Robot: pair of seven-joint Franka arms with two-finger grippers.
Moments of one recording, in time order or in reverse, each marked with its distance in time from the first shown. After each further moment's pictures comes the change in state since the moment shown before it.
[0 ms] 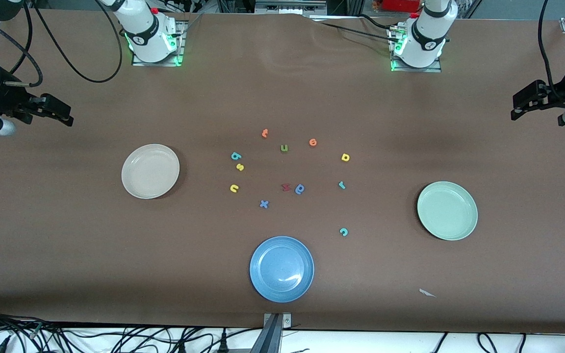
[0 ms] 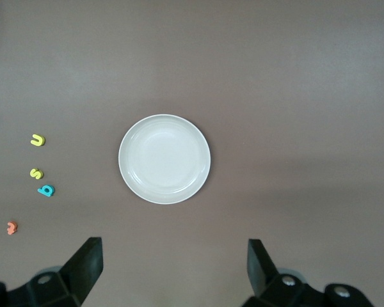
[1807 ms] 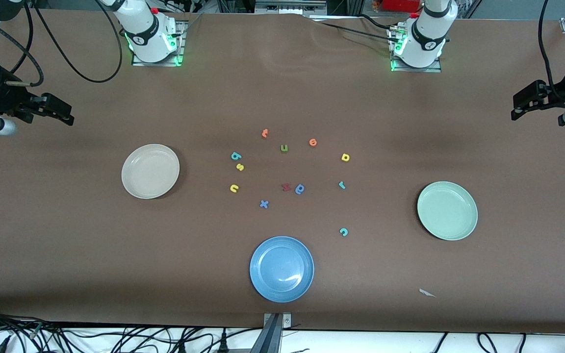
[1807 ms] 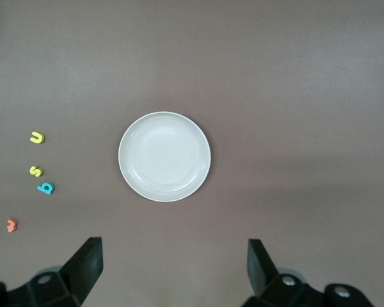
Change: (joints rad) left arm 0.000 0.000 0.001 0.000 0.000 0.000 0.000; right arm 0.000 0.000 0.001 0.000 0.000 -0.007 0.000
